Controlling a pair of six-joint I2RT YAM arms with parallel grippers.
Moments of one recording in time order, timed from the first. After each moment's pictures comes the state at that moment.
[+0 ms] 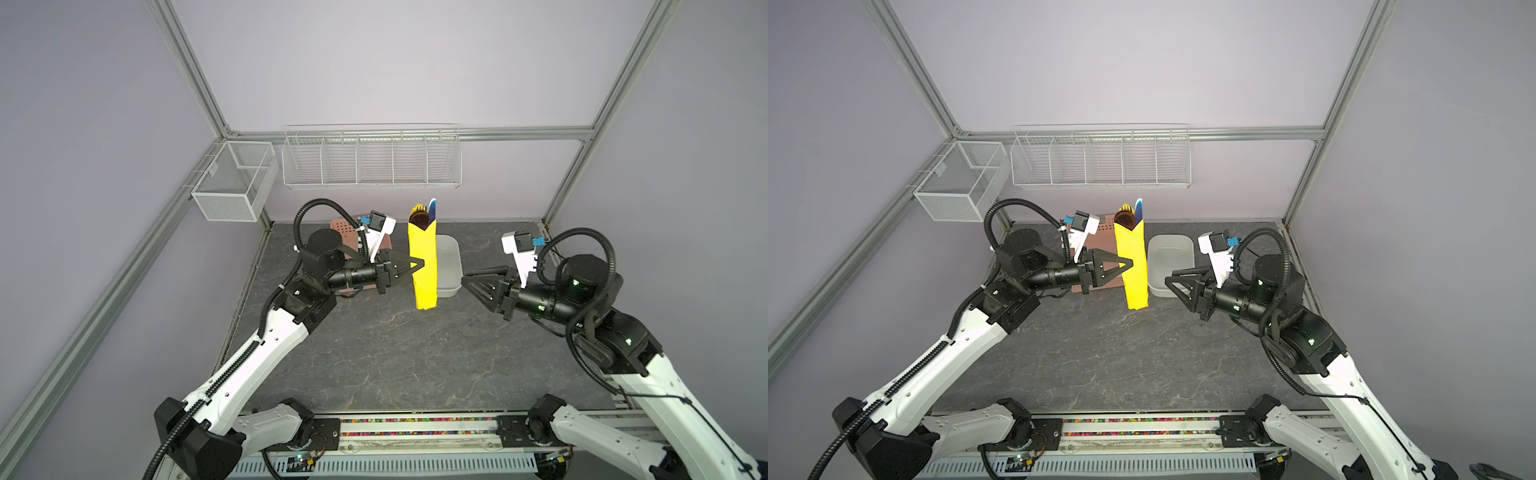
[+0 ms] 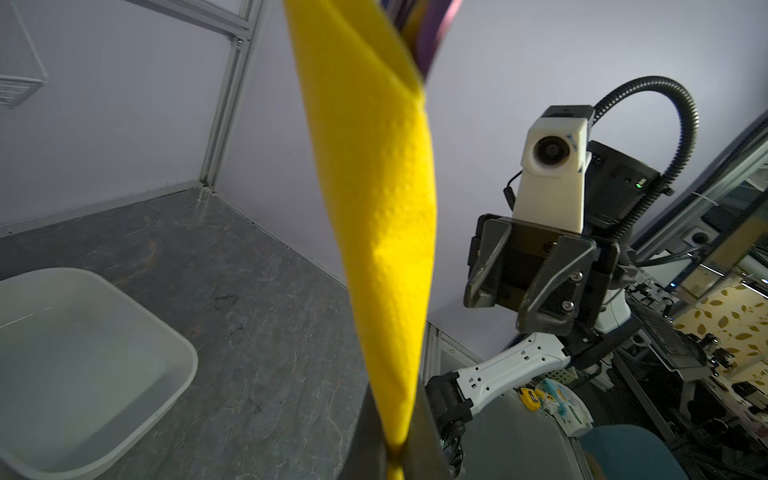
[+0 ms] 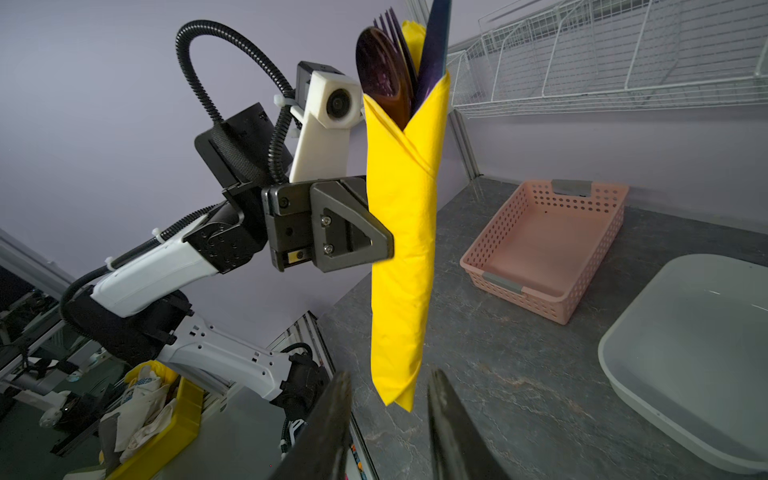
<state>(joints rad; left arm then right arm) -0.58 1.18 1.19 -0.09 0.79 -0.48 0.60 0.88 1.21 -0.52 -0.46 0.40</state>
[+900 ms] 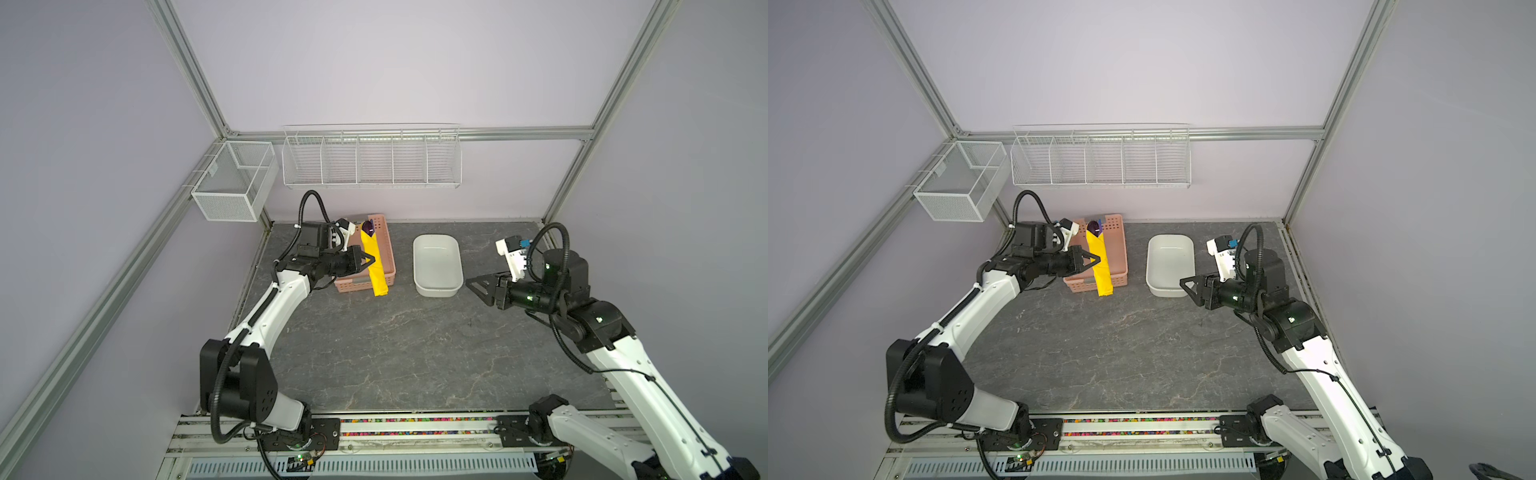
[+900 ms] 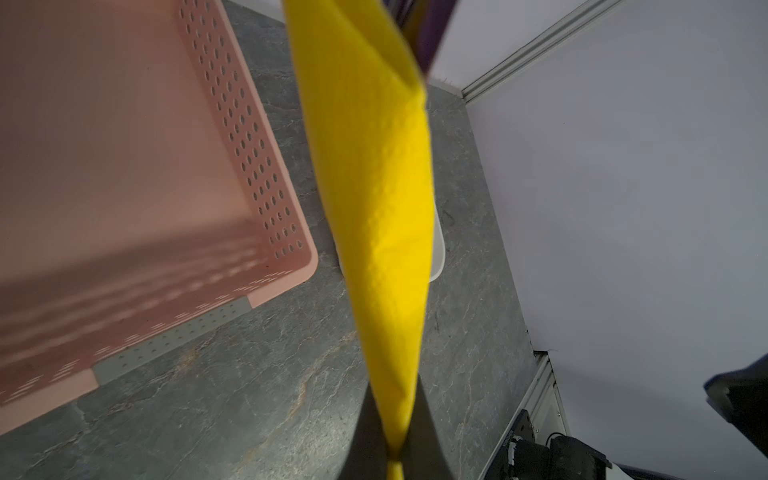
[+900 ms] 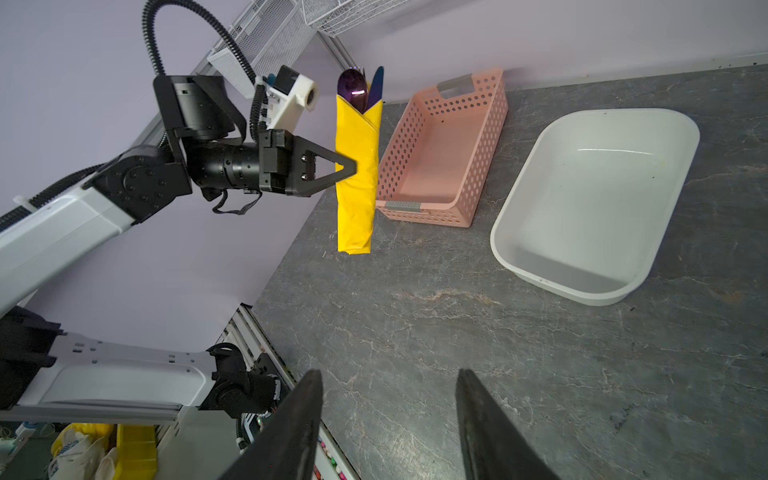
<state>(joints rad) -0.24 1.56 1.29 -0.48 0.67 -0.41 0.38 0.96 1.12 -0.64 -0.53 0.38</state>
